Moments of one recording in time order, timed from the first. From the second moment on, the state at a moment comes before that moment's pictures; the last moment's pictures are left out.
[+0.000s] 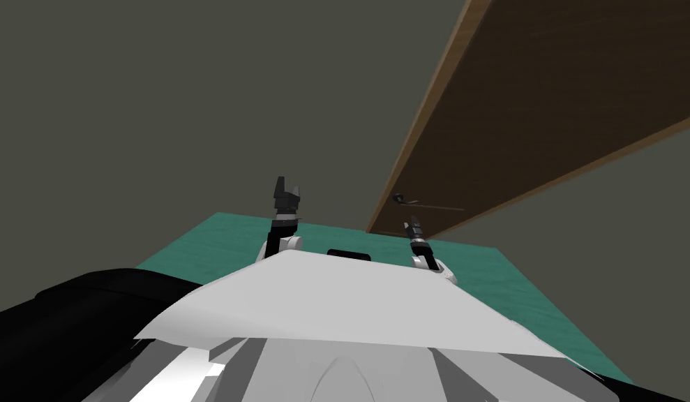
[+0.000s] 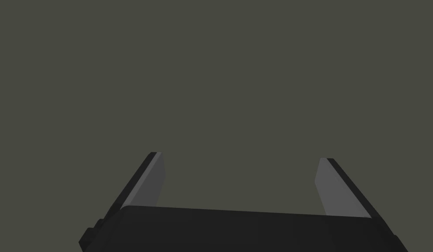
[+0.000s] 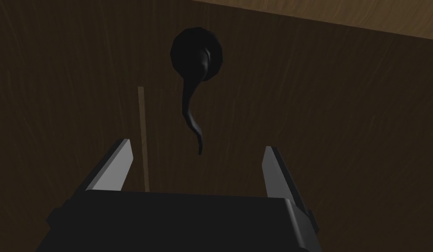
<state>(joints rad) 0.04 -0.47 0.11 -0.85 -0.22 -0.77 -0.22</state>
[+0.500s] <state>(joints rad) 0.00 -0.49 0.12 -0.77 -0.23 -0.79 -0.23</state>
